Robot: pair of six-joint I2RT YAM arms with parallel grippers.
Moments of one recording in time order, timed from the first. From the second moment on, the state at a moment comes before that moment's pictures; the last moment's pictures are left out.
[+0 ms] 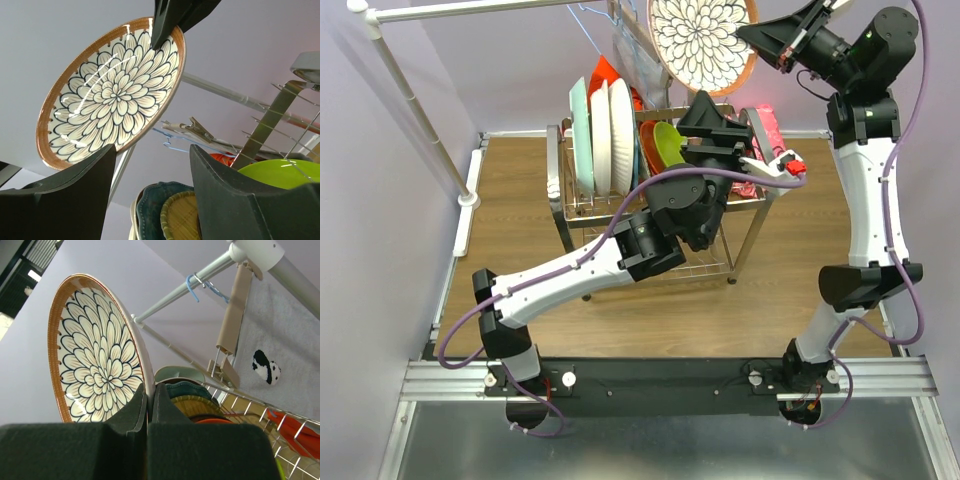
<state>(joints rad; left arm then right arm) -1.24 1.69 1.92 0.15 -0.84 1.47 0.10 1.78 2.31 -0.20 -0.77 1.13</state>
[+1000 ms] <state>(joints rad) -1.35 1.66 2.34 0.03 -0.90 1.03 -0.12 1.66 2.12 -0.12 -0.80 1.21</state>
